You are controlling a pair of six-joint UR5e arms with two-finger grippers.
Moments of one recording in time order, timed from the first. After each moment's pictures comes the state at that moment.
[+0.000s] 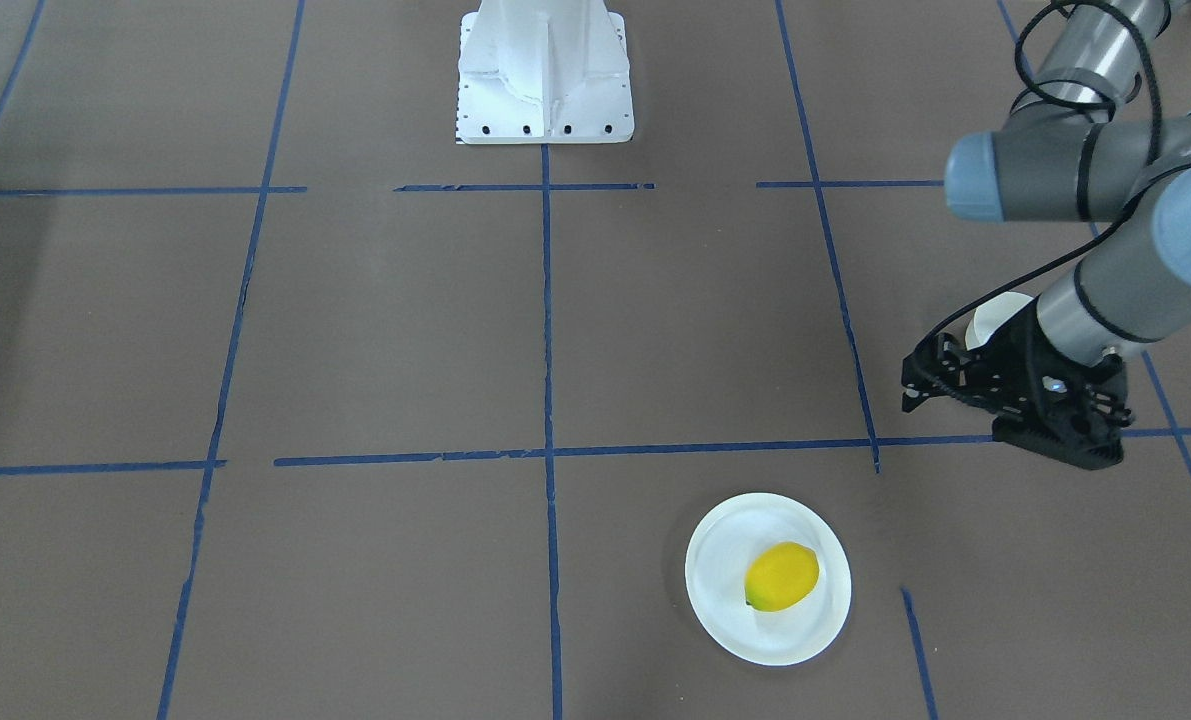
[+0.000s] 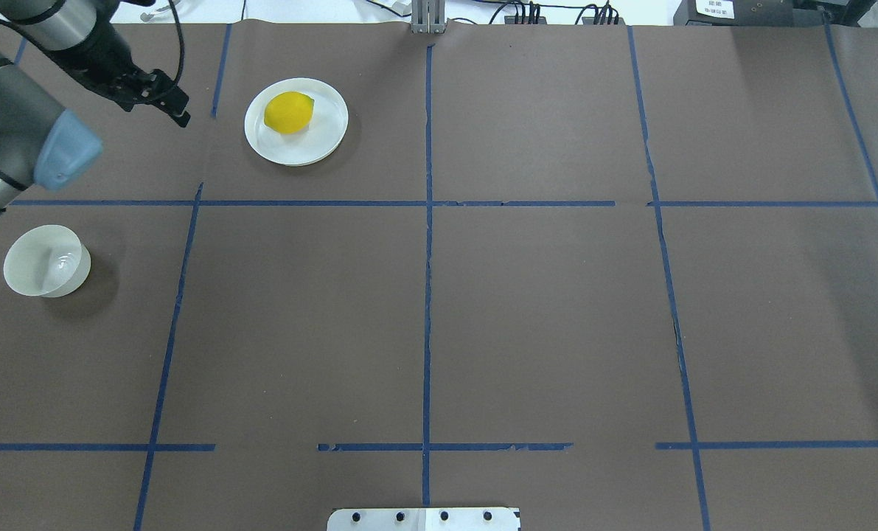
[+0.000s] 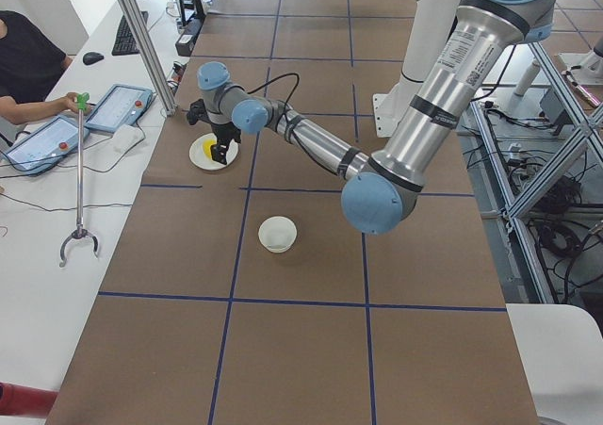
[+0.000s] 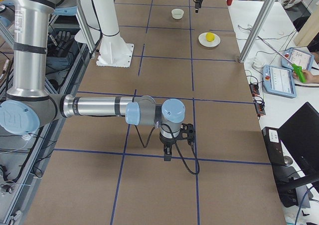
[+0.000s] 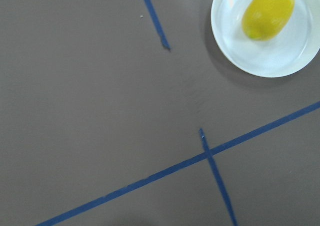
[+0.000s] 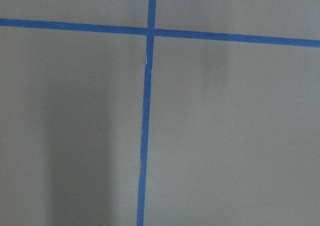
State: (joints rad) left arm -1.07 -2.17 -1.47 -1.67 -2.26 -0.41; right arm 1.54 -1.71 1.75 -1.64 2.28 -0.04
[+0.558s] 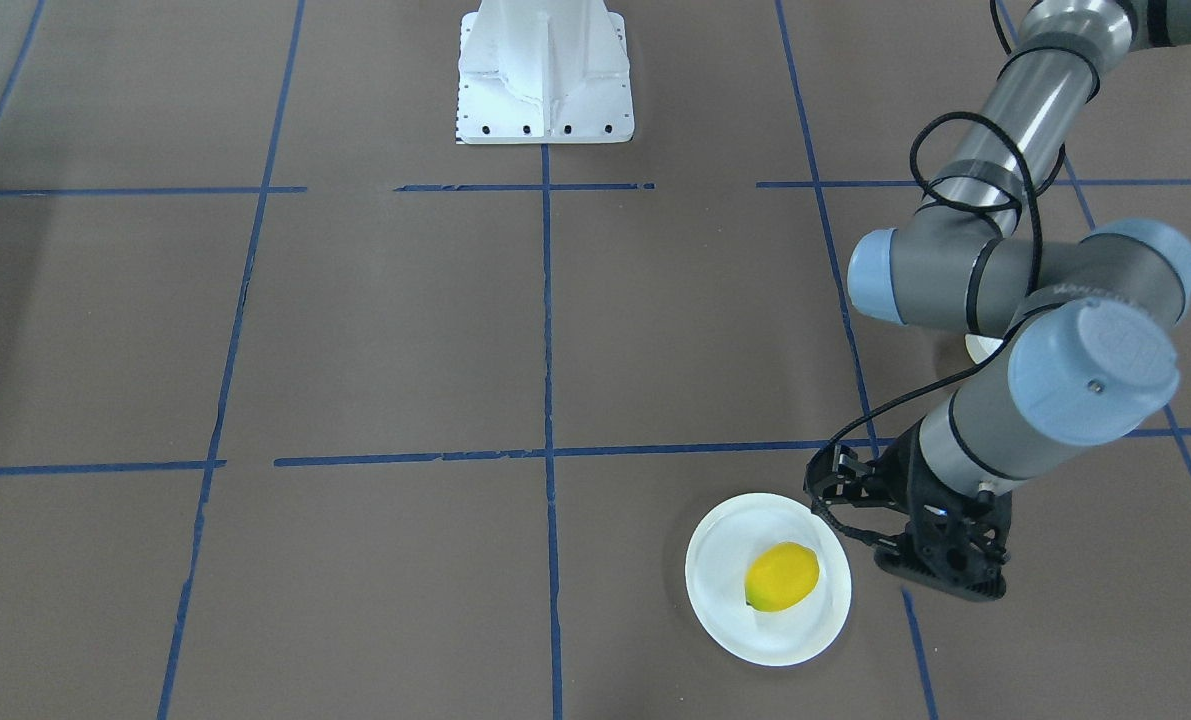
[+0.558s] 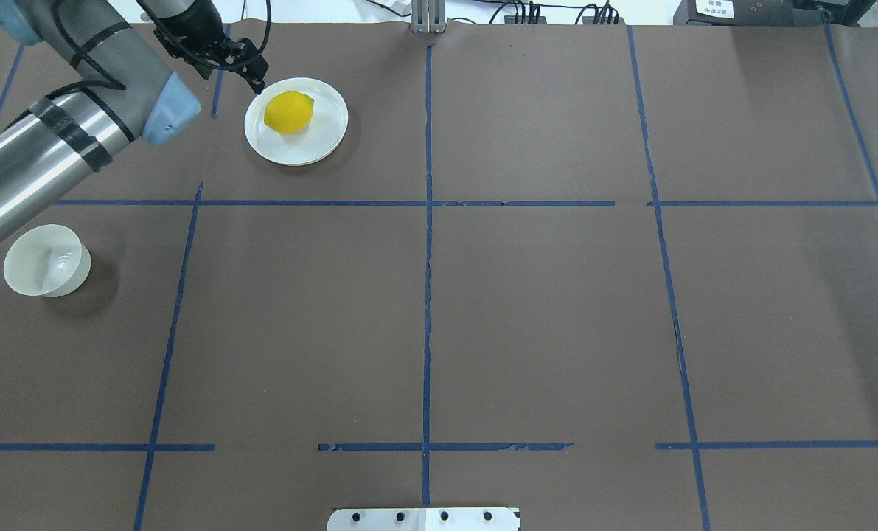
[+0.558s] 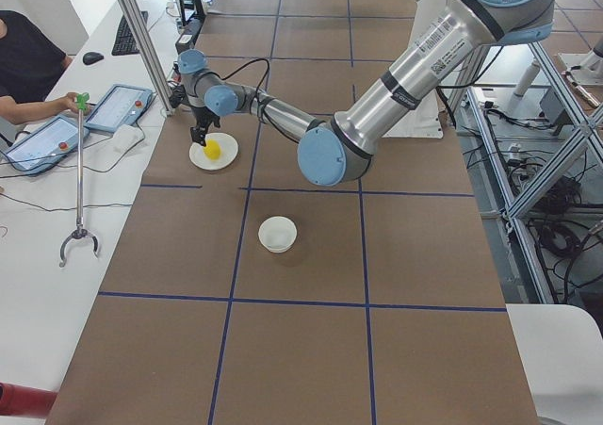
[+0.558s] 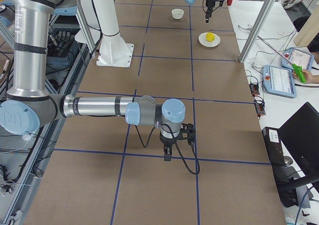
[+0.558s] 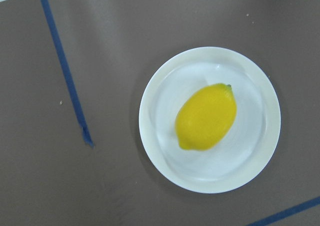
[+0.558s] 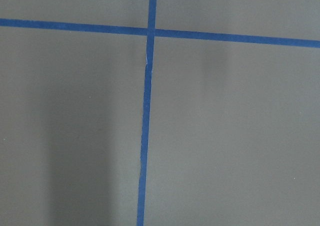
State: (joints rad) left arm -1.02 -2.42 -1.08 -1.87 -2.23 -0.44; right arm 1.54 -1.71 1.75 -1.64 2.28 -0.04
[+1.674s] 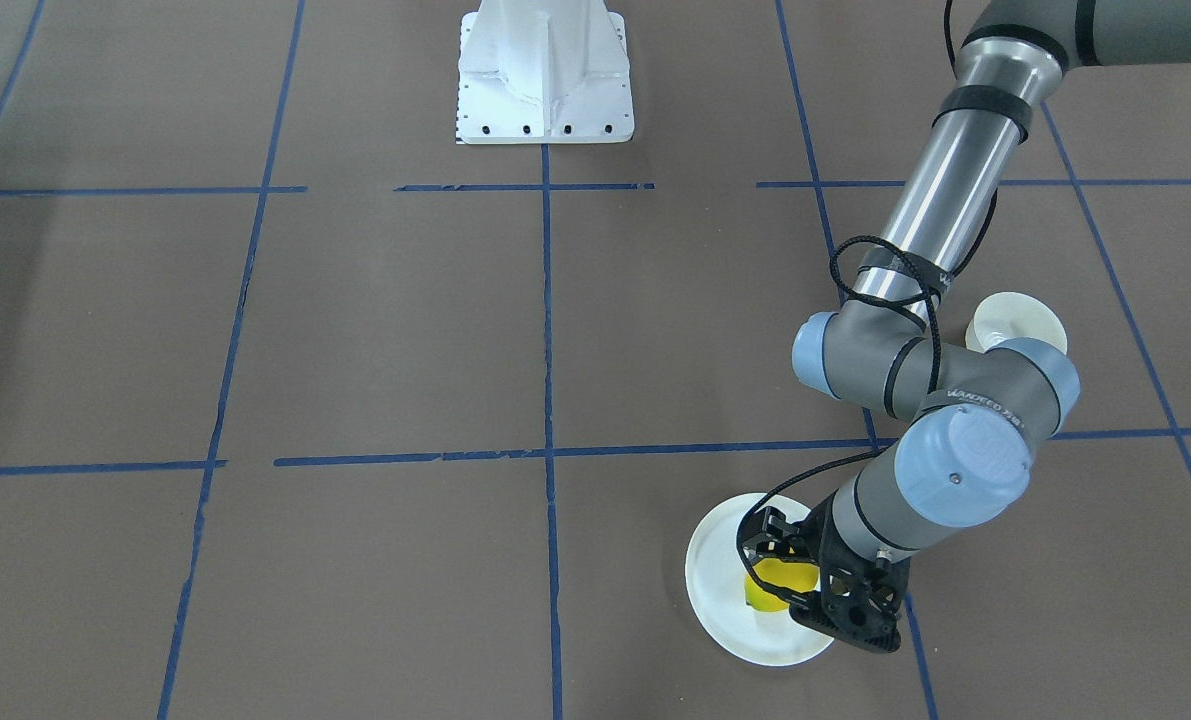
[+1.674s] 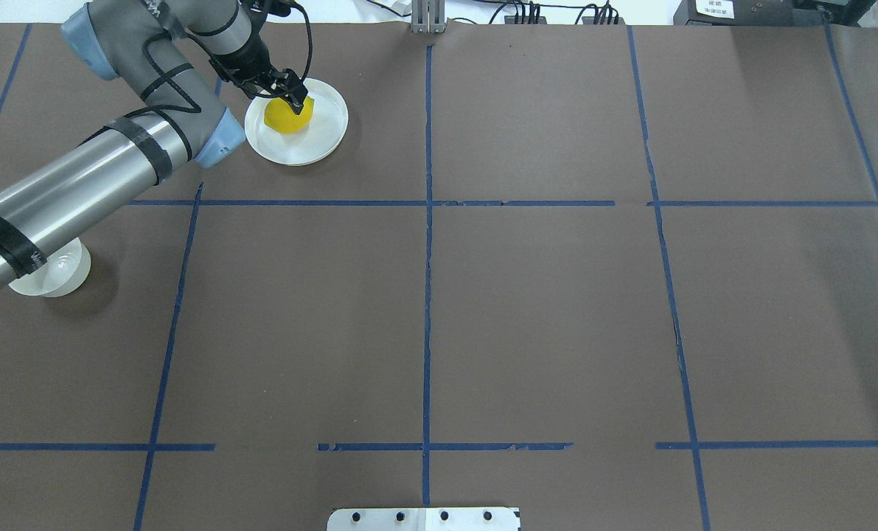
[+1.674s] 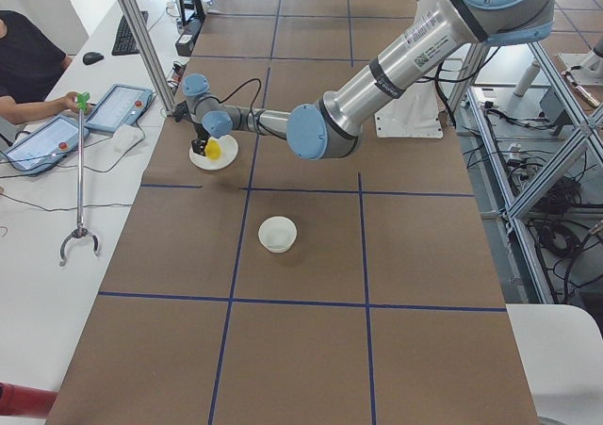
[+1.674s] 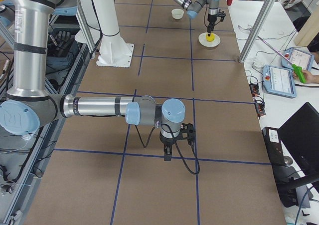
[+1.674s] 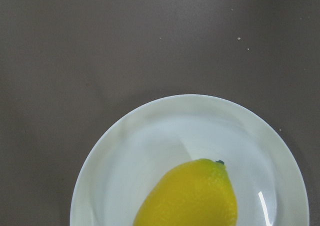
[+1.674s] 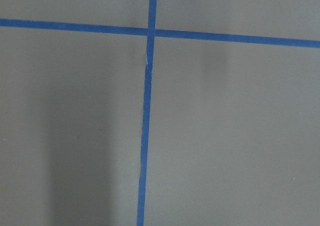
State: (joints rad) left arm -0.95 -2.55 -0.71 -2.20 -2.17 -0.52; right arm 1.54 -1.71 1.75 -1.64 2.28 -0.04
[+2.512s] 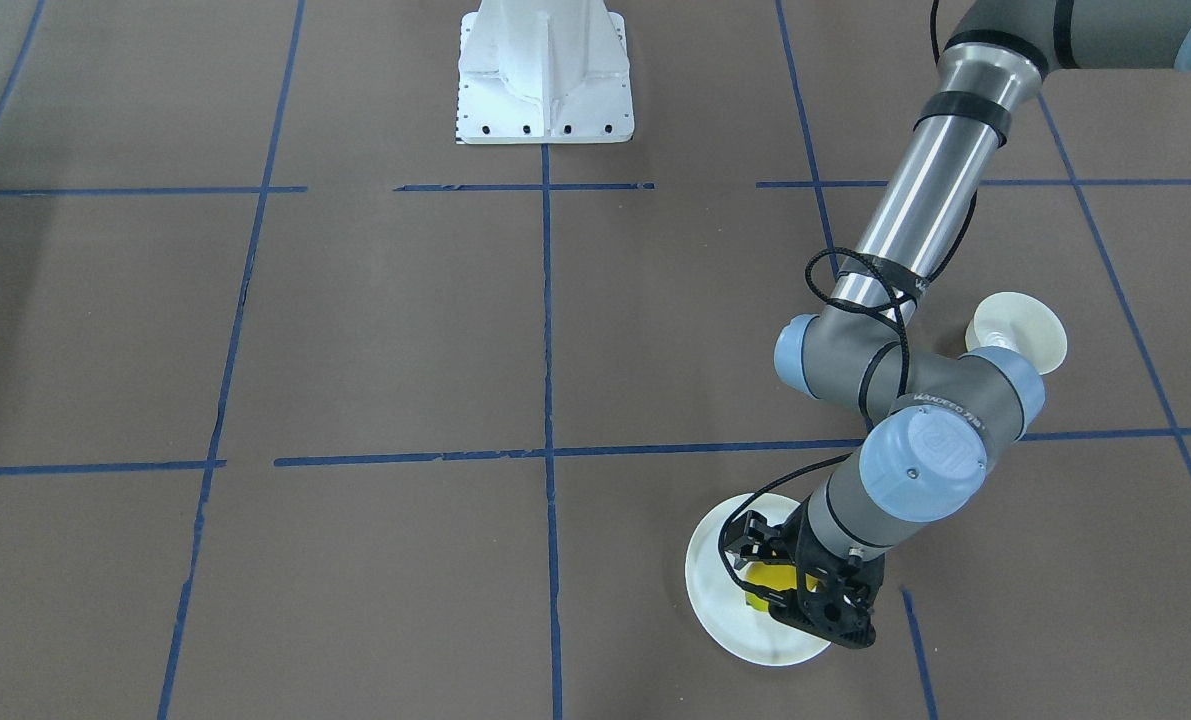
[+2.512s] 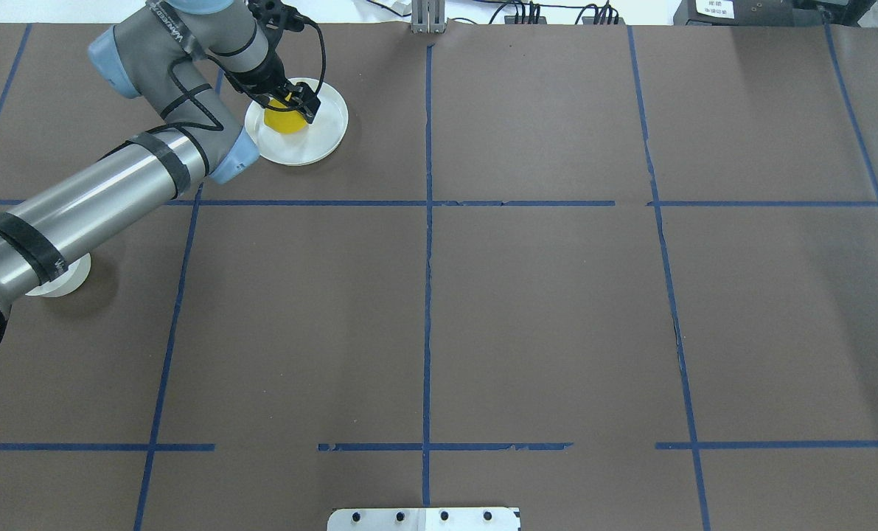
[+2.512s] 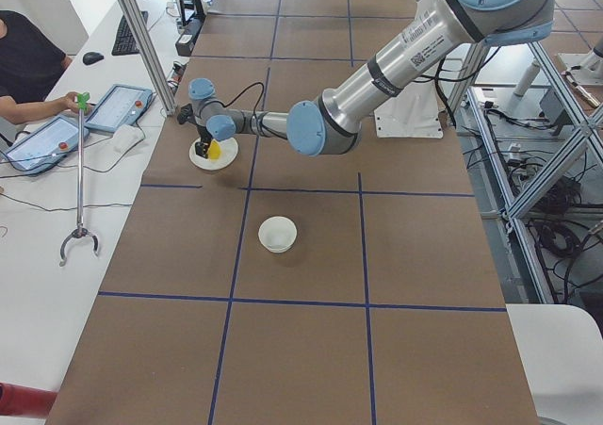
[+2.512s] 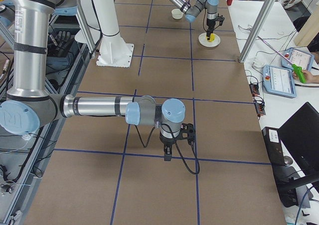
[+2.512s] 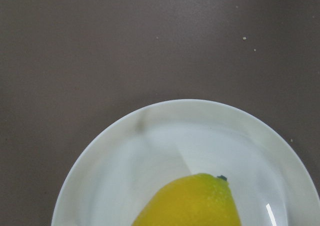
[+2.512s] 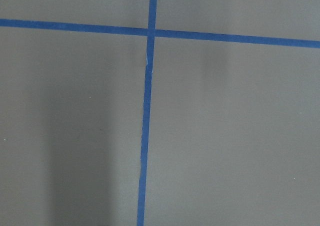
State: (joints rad) left arm -0.92 -2.56 -0.66 -2.26 -2.13 -0.55; right arm 1.54 -1.71 1.75 -1.64 2.28 -0.04
